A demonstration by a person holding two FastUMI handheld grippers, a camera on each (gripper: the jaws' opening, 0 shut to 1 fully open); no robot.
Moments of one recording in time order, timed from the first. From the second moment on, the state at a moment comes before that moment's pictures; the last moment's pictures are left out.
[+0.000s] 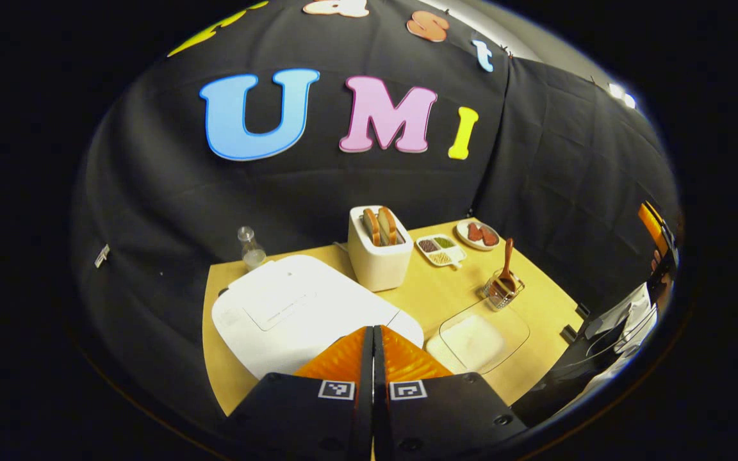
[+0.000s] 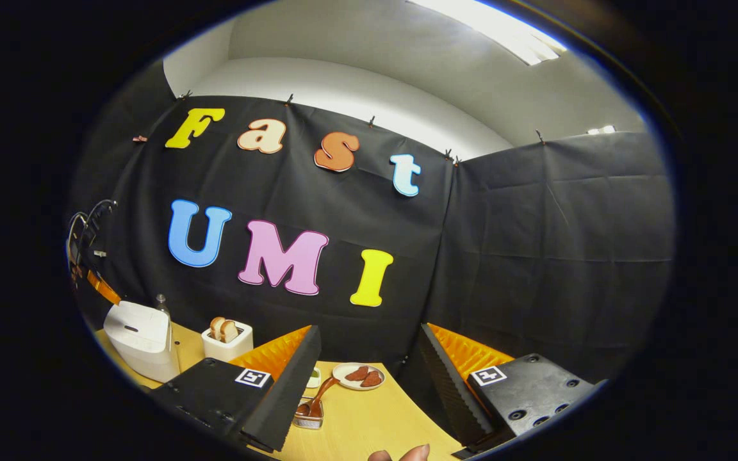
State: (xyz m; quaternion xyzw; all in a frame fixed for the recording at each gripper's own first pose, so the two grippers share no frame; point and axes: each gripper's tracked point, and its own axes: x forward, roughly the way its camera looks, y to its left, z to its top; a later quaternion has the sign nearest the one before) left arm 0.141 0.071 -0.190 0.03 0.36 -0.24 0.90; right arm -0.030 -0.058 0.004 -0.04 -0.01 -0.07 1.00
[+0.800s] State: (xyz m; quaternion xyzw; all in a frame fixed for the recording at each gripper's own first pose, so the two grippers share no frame) left arm 0.175 0.087 -0.271 0.07 0.44 -0.23 0.86; right arm -0.036 -0.090 -0.009 -0.05 0.01 -0.12 0.99
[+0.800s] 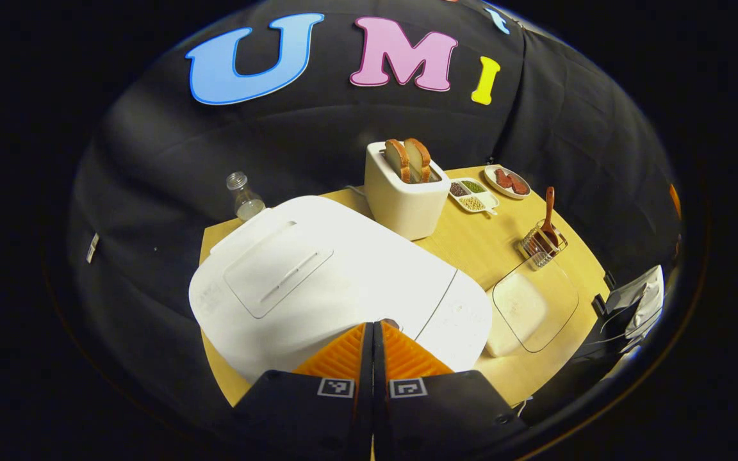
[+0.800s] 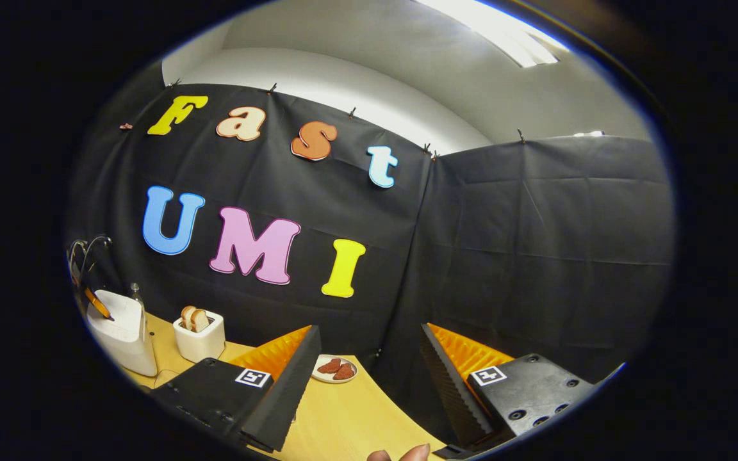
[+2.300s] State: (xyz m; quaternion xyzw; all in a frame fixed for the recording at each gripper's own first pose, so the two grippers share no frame) left arm 0.132 0.107 -0.031 0.05 0.02 -0.02 1.00; right arm -0.026 -0.049 -0.078 -0.01 0.09 0.02 1.00
